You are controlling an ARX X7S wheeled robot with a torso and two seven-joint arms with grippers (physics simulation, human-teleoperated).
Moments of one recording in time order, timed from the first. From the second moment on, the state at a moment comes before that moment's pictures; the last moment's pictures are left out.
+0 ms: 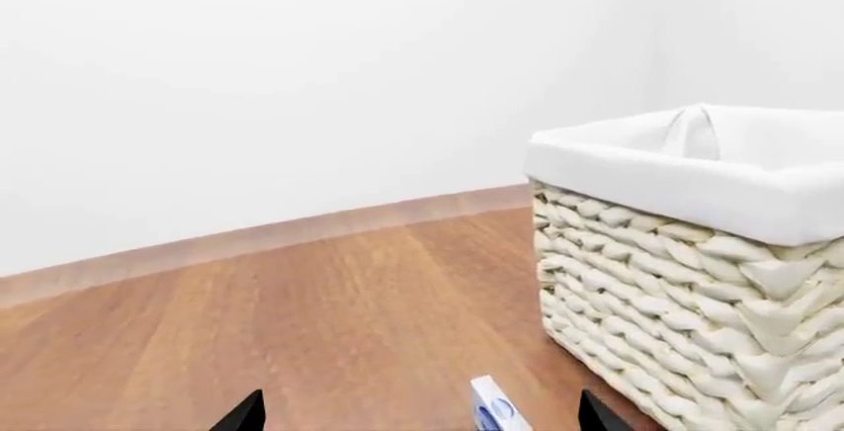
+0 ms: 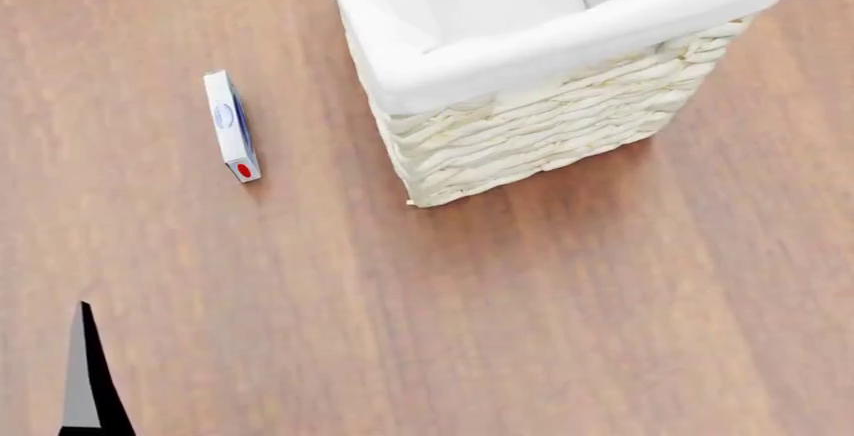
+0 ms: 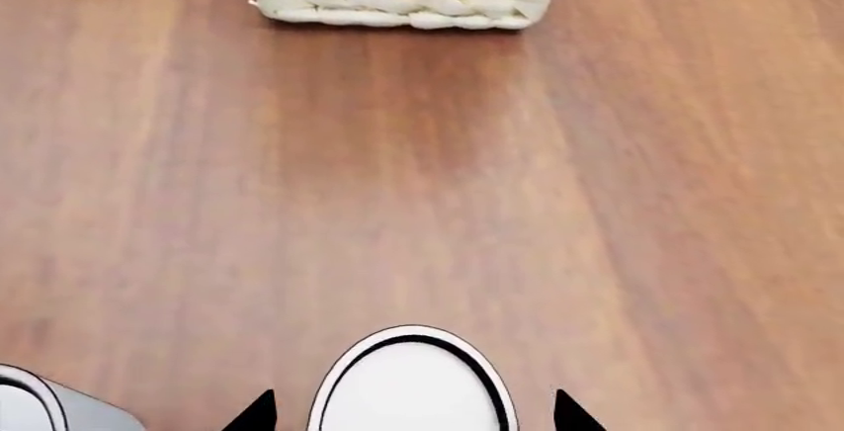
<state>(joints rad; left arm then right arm) 0.07 -0.39 0.30 0.60 -0.01 0.10 -0.47 -0.47 0.51 -0.11 -0.95 0.24 0.57 0.40</state>
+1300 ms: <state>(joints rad) 0.06 -0.40 0.31 0.59 0.00 0.09 -0.50 -0.41 0.45 -0.19 -0.66 0.24 0.38 0.35</state>
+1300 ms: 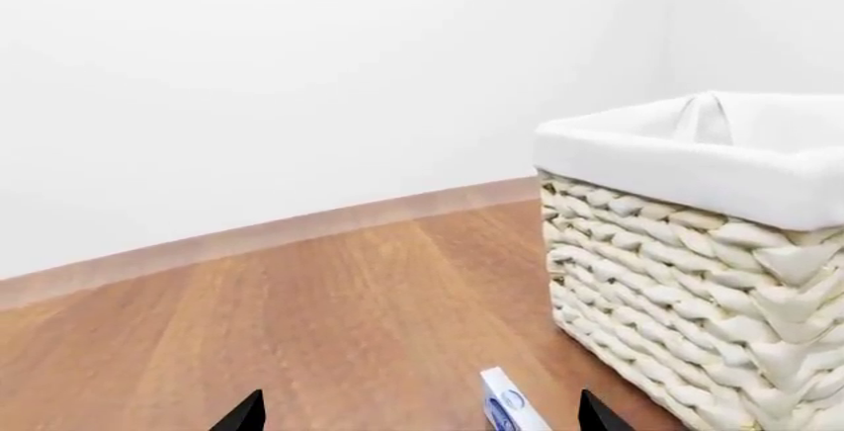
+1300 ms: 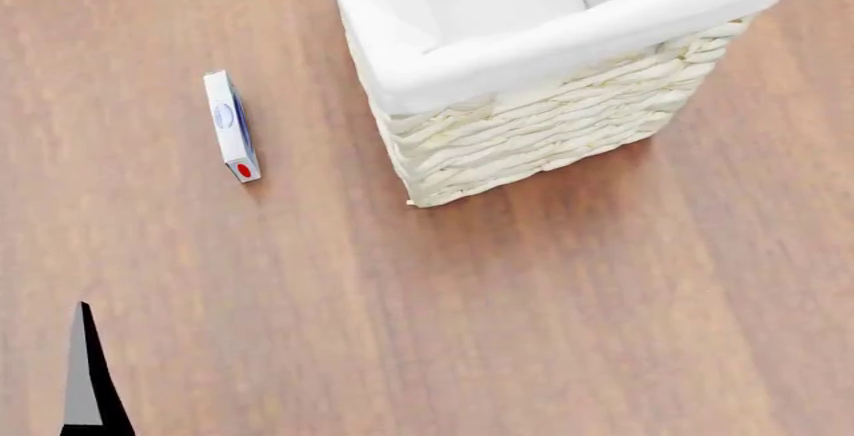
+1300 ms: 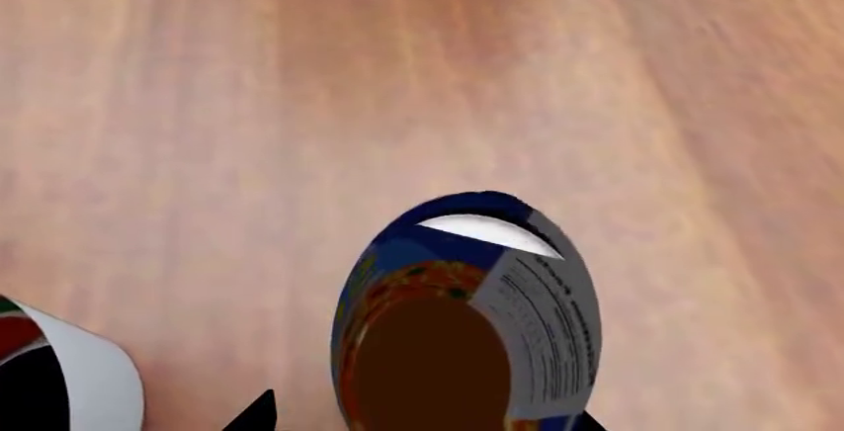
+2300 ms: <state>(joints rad) 0.07 -0.41 0.32 0.60 0.00 0.09 -0.51 -0.41 0.49 -0.20 -0.75 0.21 0.38 0.41</state>
